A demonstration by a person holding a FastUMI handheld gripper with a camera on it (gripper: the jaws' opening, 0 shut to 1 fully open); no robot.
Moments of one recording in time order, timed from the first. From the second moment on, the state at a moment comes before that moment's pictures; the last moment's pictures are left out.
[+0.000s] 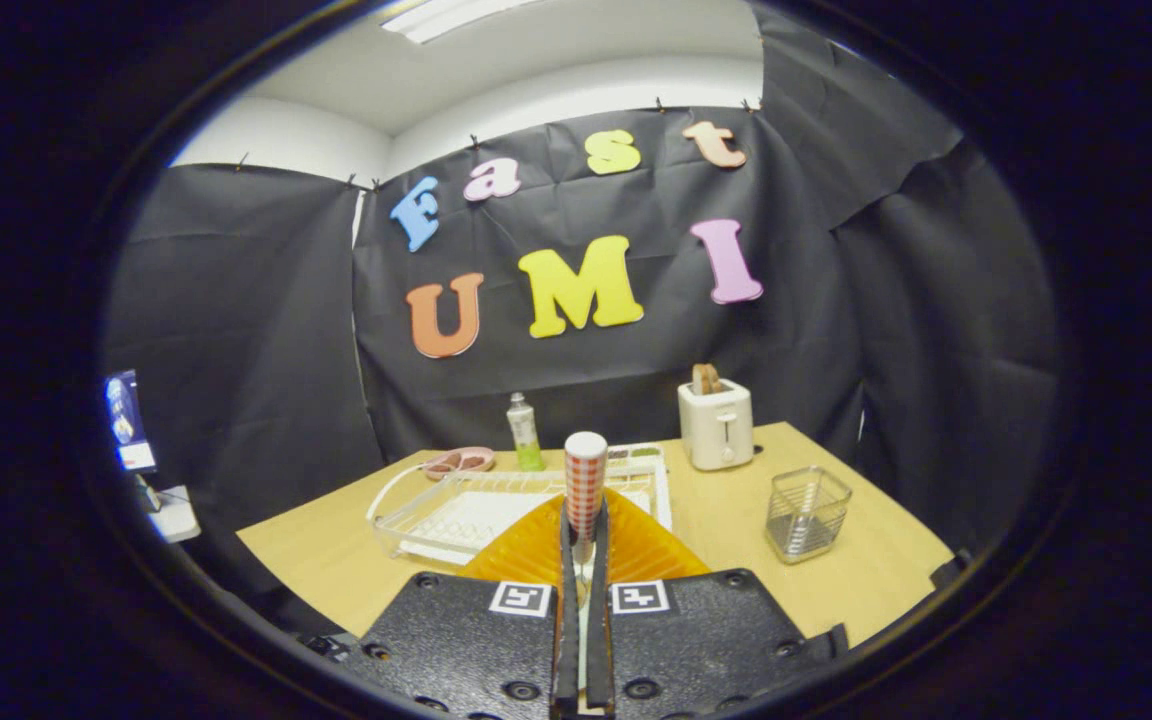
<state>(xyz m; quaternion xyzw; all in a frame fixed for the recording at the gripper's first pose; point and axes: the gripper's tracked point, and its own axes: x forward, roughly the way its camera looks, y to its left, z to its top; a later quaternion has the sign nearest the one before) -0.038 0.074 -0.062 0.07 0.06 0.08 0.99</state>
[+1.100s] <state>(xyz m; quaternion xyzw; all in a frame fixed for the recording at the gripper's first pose) -0.026 0.145 -0.116 0.05 0.11 0.08 0.99</state>
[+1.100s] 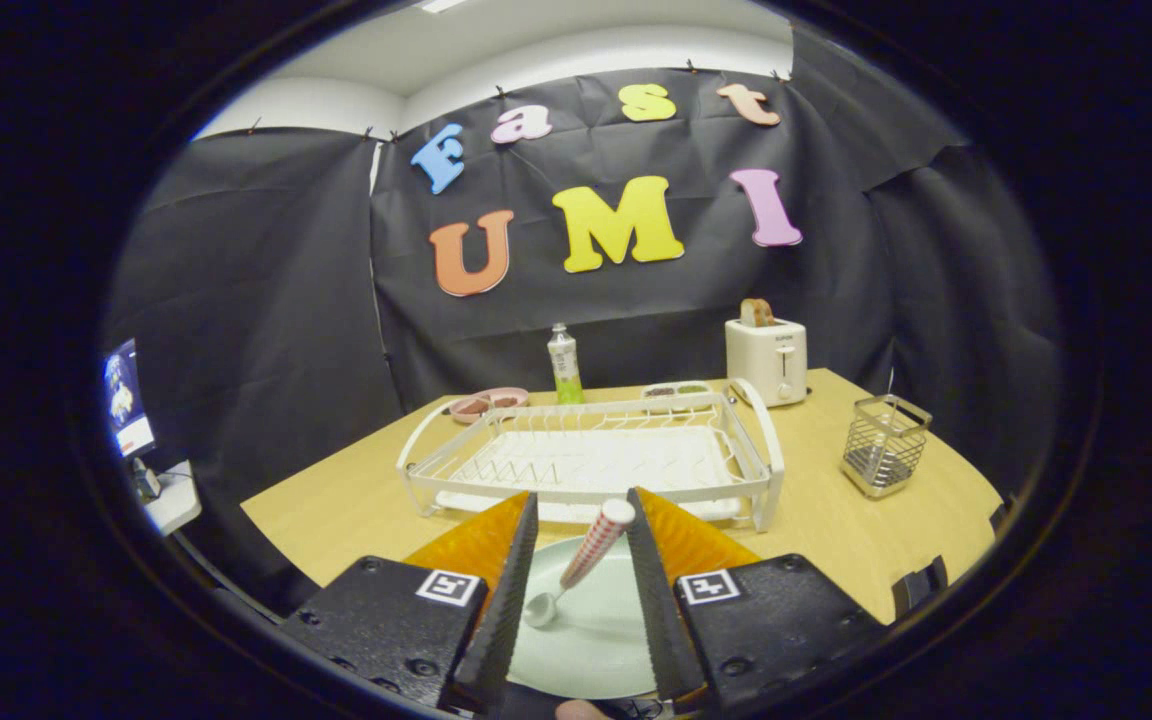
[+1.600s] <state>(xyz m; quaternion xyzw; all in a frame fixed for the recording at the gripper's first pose) -0.054 0.109 -0.063 0.03 0.02 0.03 1.00</state>
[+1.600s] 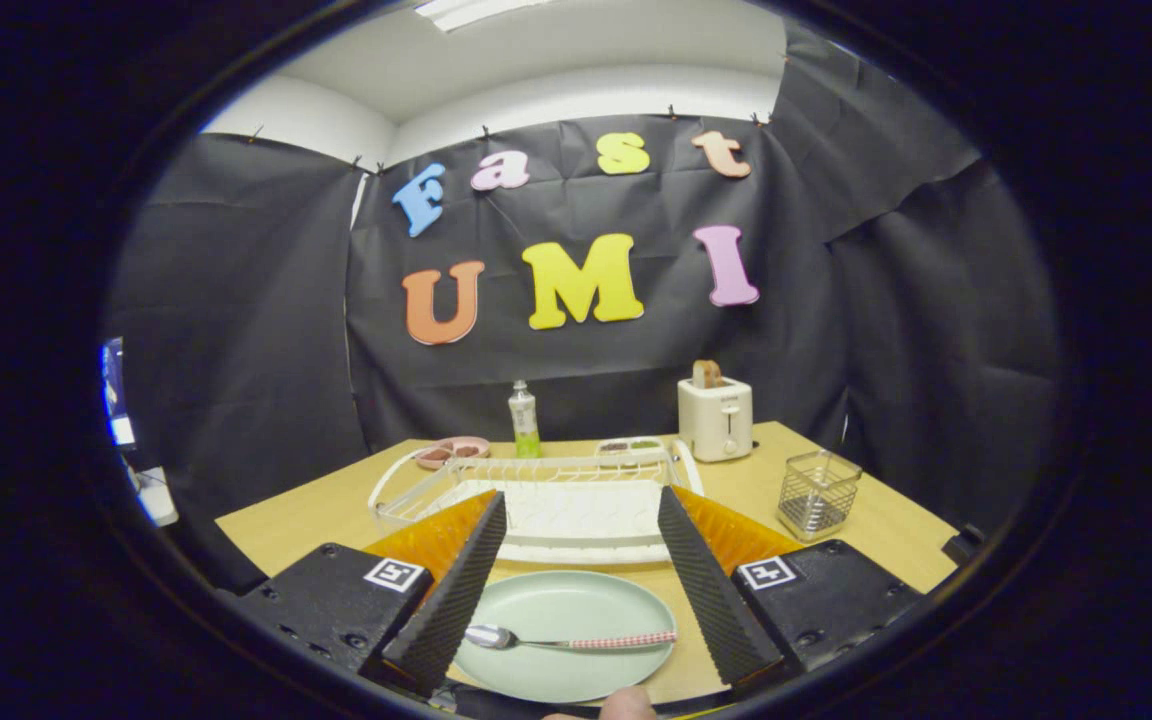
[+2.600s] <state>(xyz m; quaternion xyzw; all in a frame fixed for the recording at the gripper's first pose) -0.084 0.106 -0.040 0.00 -0.03 0.00 1.00</state>
